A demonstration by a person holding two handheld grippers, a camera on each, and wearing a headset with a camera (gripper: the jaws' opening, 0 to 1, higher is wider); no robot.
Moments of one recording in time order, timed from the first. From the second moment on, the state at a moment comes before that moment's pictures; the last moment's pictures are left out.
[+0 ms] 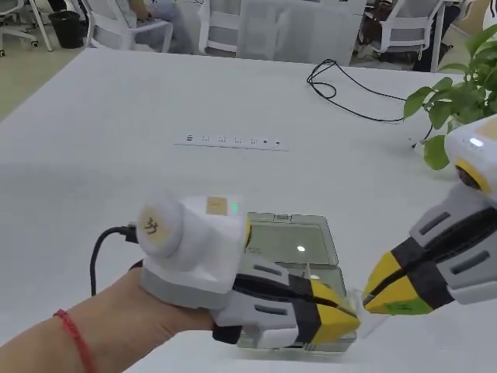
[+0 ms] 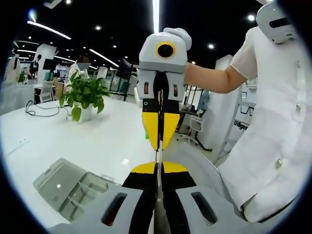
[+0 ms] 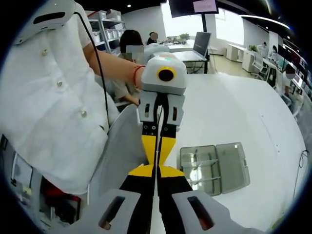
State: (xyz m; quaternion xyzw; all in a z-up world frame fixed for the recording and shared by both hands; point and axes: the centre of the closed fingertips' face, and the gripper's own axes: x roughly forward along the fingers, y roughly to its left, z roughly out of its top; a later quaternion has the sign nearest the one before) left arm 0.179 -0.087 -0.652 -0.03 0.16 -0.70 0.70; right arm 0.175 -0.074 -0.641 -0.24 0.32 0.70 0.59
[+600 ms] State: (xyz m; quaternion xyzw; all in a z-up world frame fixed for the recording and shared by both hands) left arm 0.186 -0.074 -0.663 -0.02 0.17 -0.68 0.72; right arm 0.186 -0.076 -0.638 -0.25 0.31 0.68 0.61
